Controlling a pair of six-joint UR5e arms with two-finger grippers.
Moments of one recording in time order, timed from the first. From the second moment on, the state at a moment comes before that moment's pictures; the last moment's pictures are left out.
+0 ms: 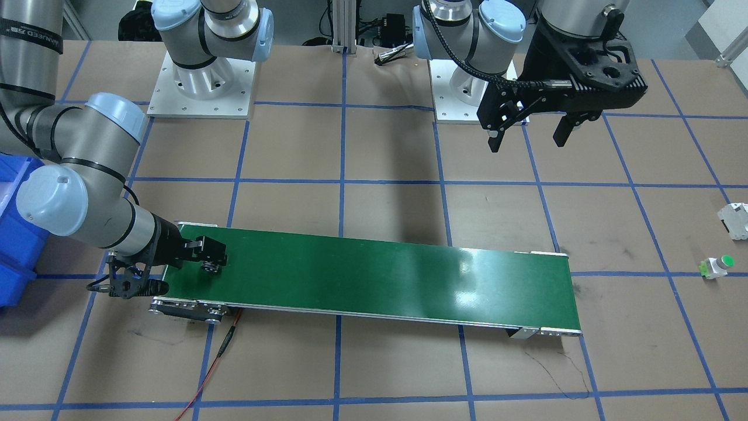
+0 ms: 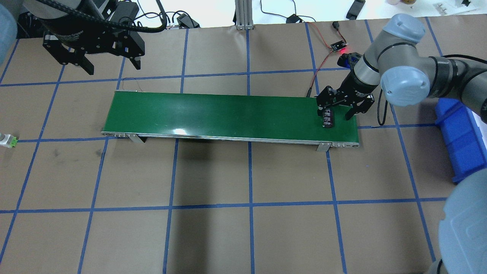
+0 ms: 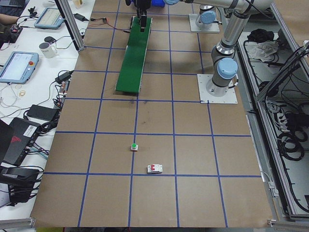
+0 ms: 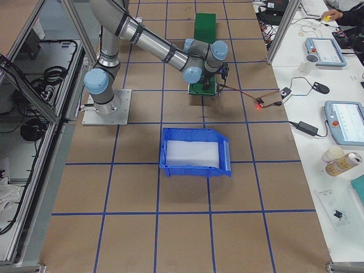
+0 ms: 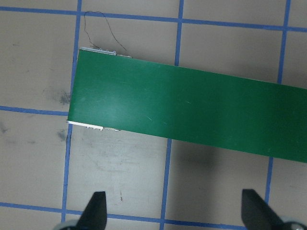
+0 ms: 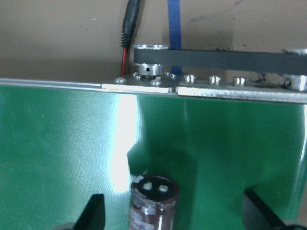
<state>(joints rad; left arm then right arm) -1.58 -1.56 -1.47 -1.56 1.62 -0.11 1.41 -1.22 1.79 -1.98 -1.31 -0.13</state>
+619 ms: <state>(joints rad) -1.58 -1.56 -1.47 -1.56 1.62 -0.11 1.41 -1.23 1.78 -1.98 -1.33 -0.15</state>
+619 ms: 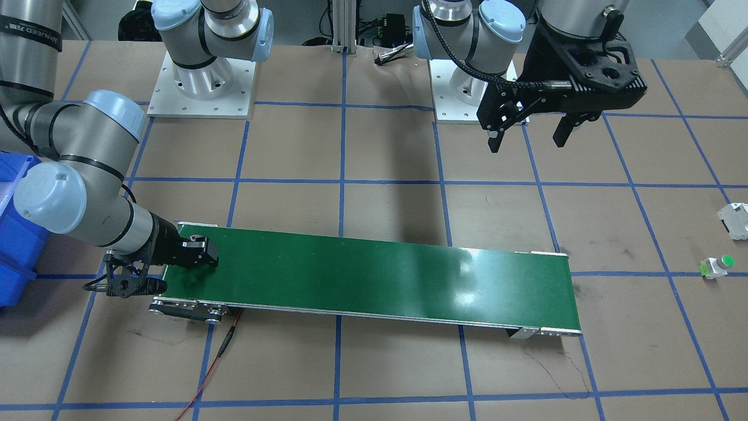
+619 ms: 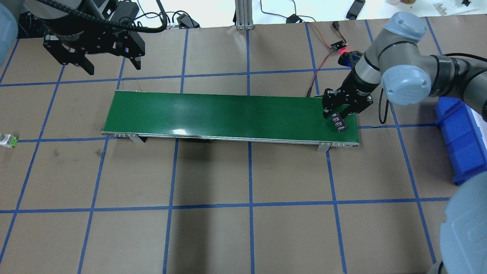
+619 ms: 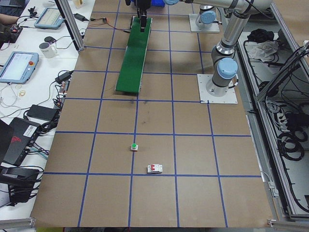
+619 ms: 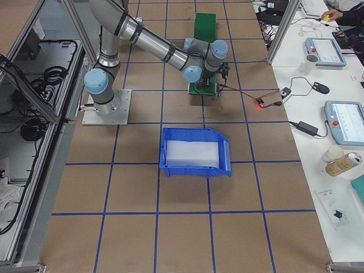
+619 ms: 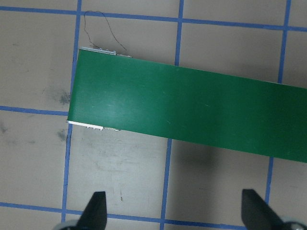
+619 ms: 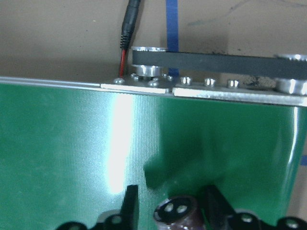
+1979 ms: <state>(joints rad) -1.58 -1.56 -1.47 -1.56 1.62 -0.11 1.27 -1.32 1.57 -1.80 -1.64 -0.59</state>
